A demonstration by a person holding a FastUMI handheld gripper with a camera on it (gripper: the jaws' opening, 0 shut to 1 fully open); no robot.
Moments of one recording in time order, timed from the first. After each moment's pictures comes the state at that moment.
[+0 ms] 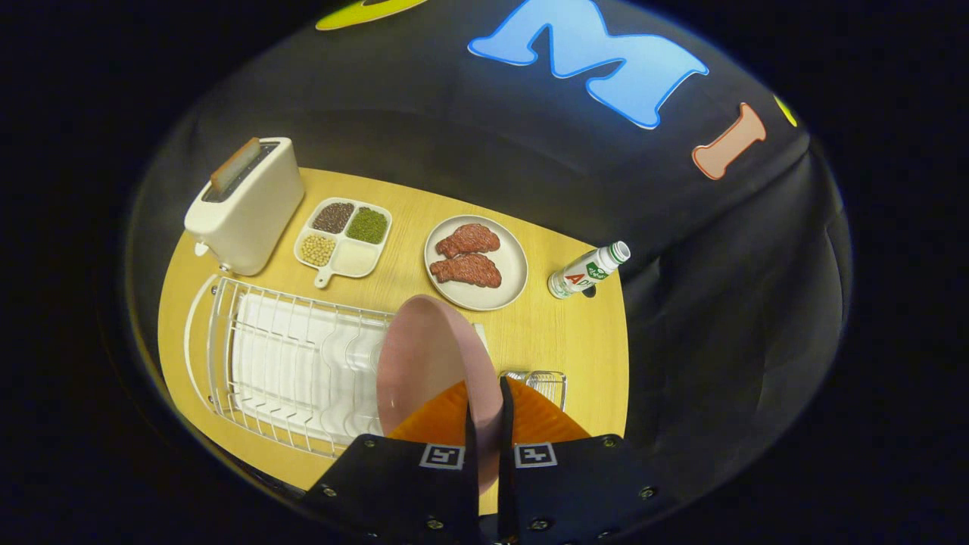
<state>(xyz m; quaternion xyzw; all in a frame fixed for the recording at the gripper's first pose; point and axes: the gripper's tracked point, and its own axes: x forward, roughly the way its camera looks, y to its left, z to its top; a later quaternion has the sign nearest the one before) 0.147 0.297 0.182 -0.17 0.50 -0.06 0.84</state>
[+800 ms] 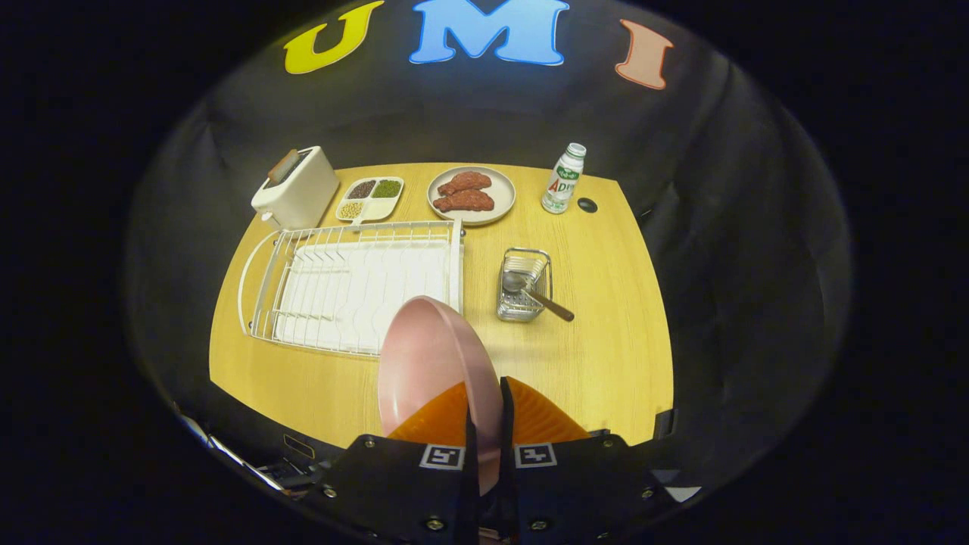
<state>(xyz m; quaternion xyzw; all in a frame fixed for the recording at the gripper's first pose) -0.050 0.205 0.139 -0.01 0.52 -0.01 0.85</state>
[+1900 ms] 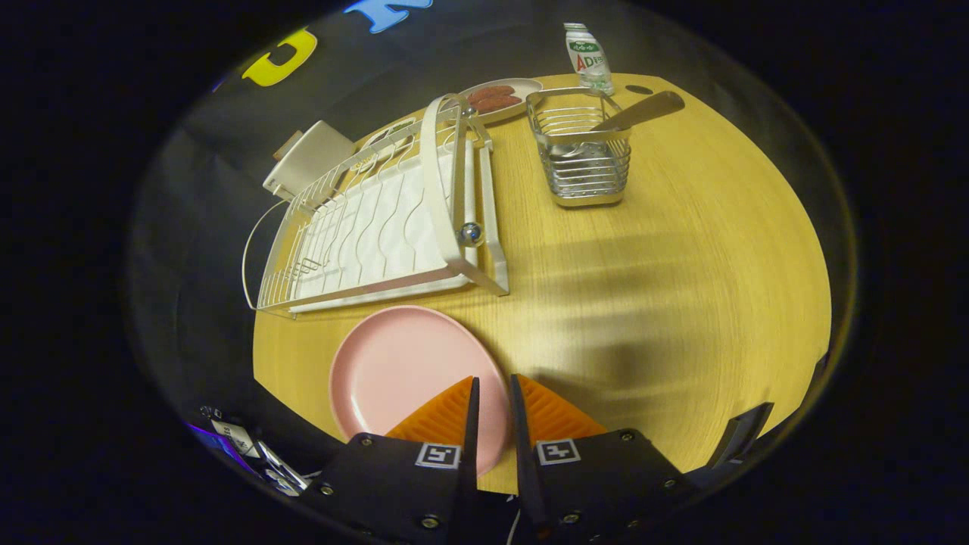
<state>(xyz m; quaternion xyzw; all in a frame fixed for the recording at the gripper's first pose) -0.063 0.212 -0.047 0.11 0.52 0.09 0.84</state>
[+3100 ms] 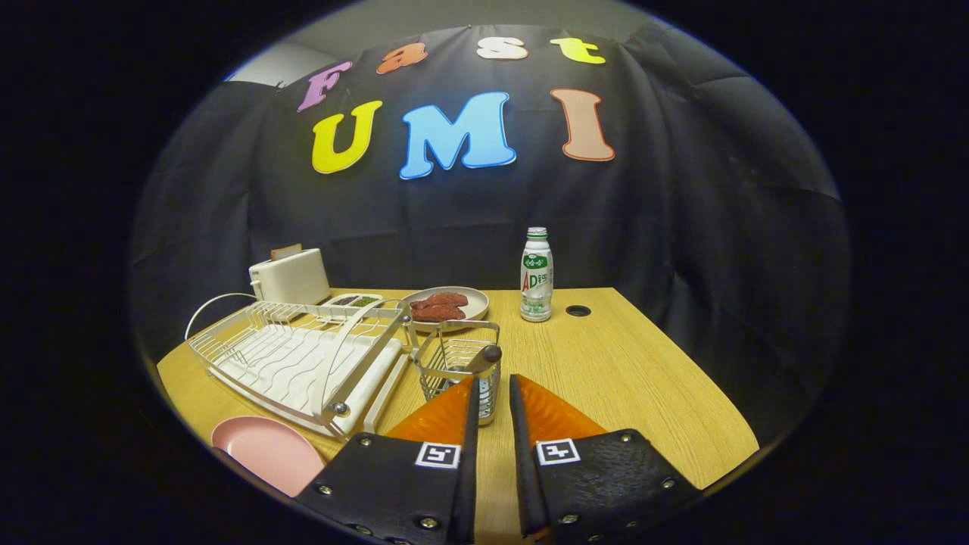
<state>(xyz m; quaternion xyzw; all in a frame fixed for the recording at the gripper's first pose) 0.050 0.108 0.024 0.01 0.11 0.05 0.99</state>
